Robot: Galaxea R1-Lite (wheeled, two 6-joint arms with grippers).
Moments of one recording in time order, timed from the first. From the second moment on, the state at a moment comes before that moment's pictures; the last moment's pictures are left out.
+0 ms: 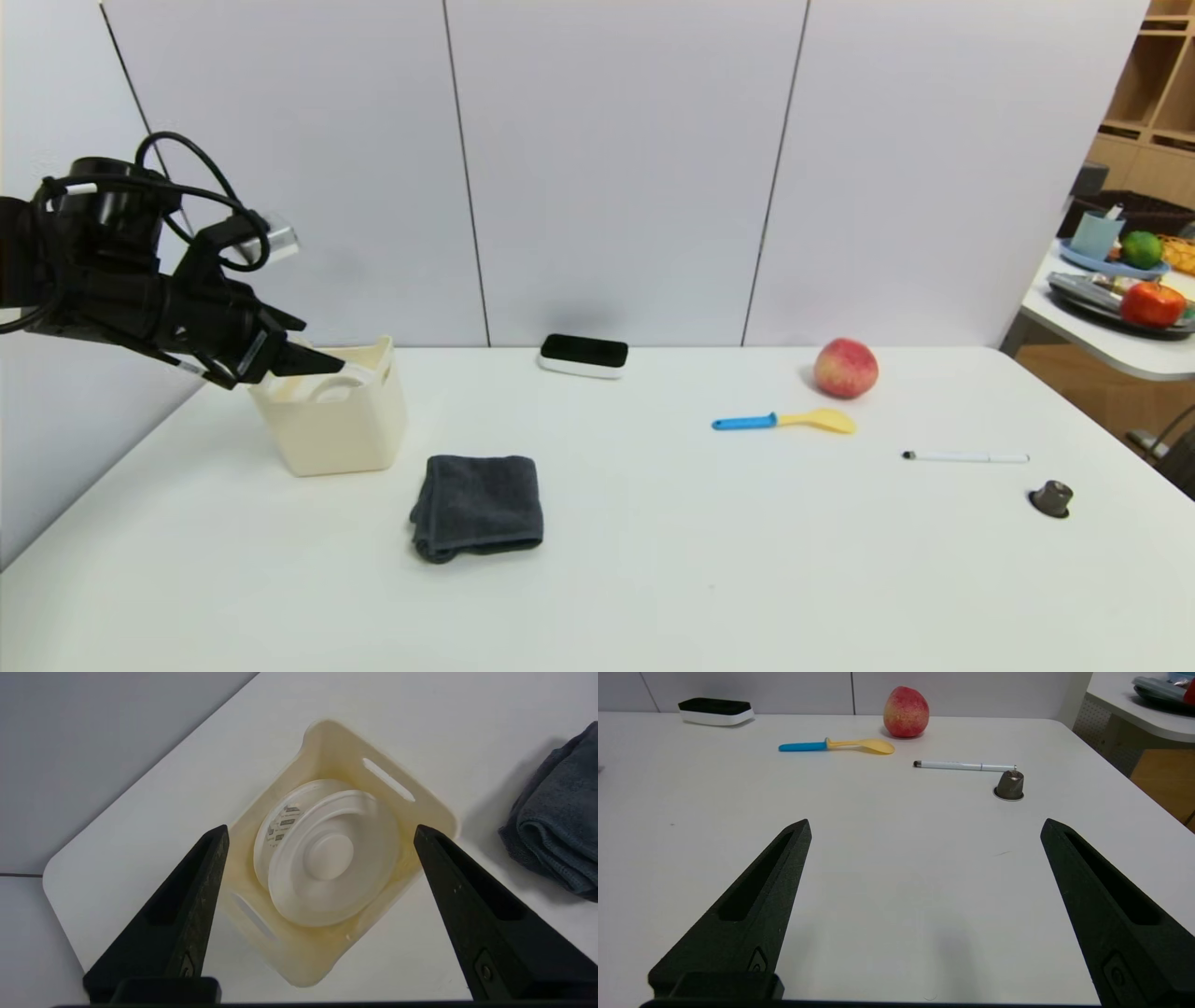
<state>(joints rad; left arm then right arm) 0.13 1.79 -1.39 0.33 -0.48 0.68 0.00 0.00 0.00 0.00 0.02 -0.01</state>
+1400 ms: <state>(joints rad) 0.06 0.64 -0.60 0.25 -0.36 0.32 0.00 0.00 0.00 0.00 0.02 -0.01</state>
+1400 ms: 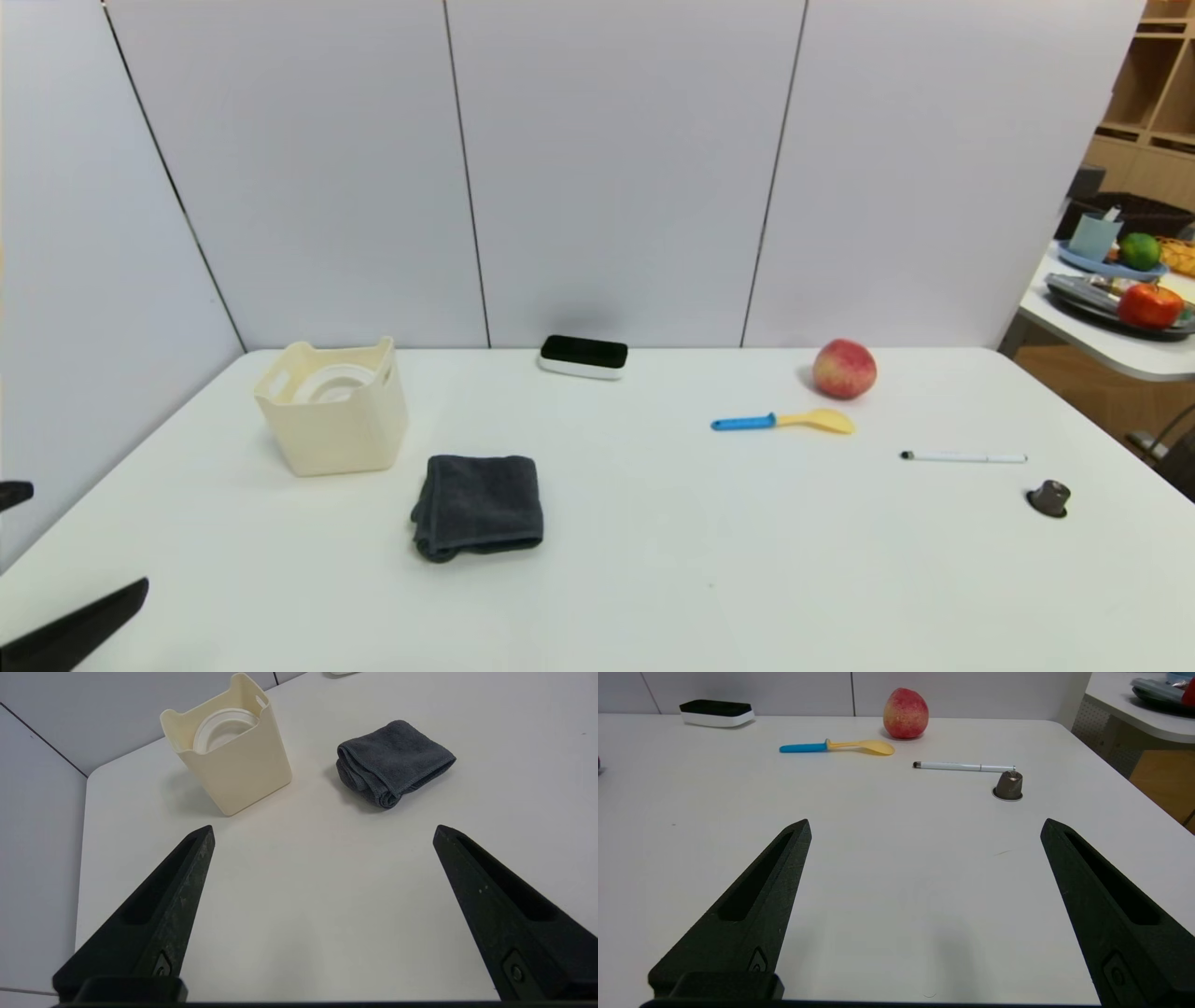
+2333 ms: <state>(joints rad) -0.01 0.02 -0.02 -0.02 -0.06 0.16 0.00 0.00 0.00 0.00 0.02 -0.01</state>
